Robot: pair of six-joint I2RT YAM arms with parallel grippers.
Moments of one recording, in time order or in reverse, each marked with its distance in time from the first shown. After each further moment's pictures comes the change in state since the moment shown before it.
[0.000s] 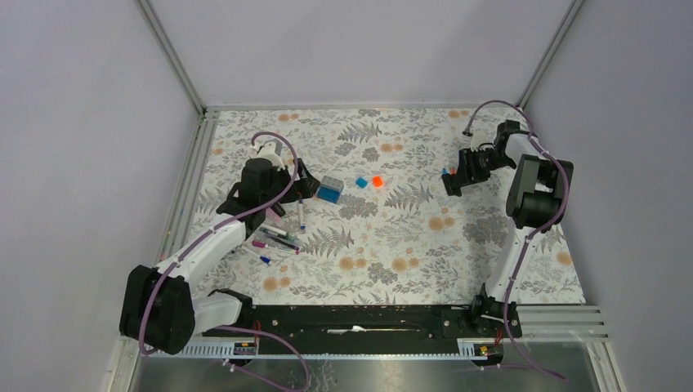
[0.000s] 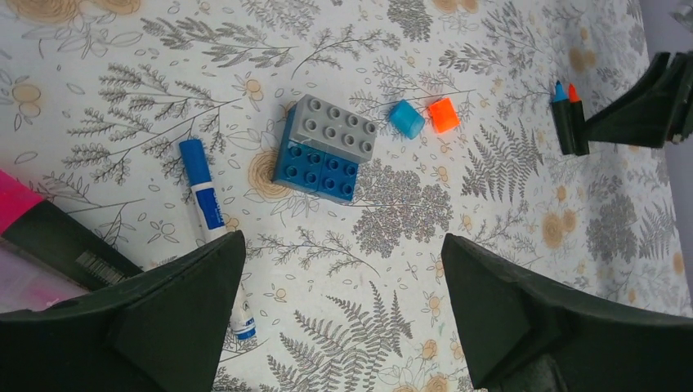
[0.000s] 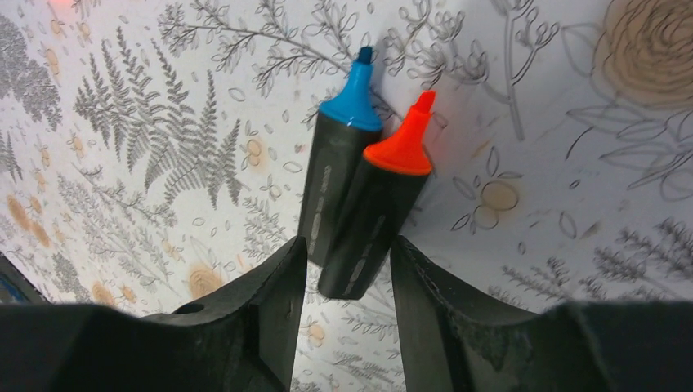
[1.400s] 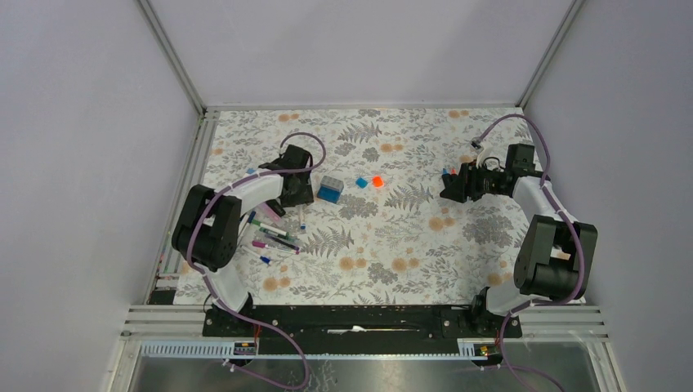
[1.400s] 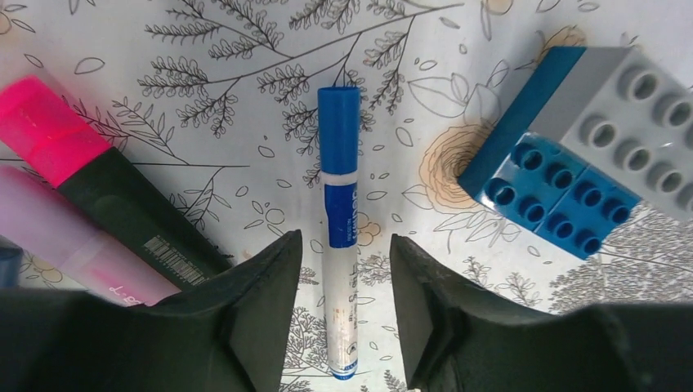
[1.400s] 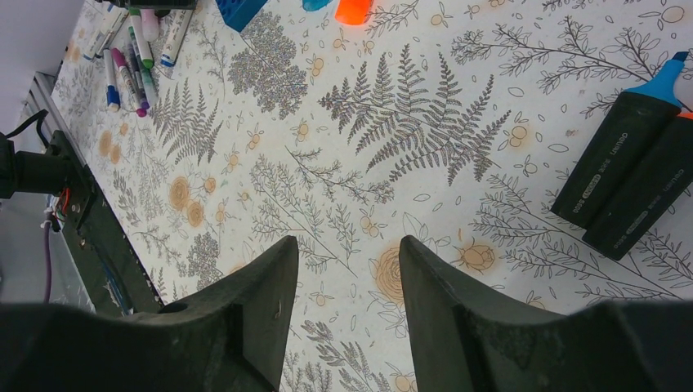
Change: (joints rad) left arm -0.034 0.568 0.373 -0.423 -0.291 -0.013; right arm 0.000 -0.655 -0.637 0.347 -0.333 0.145
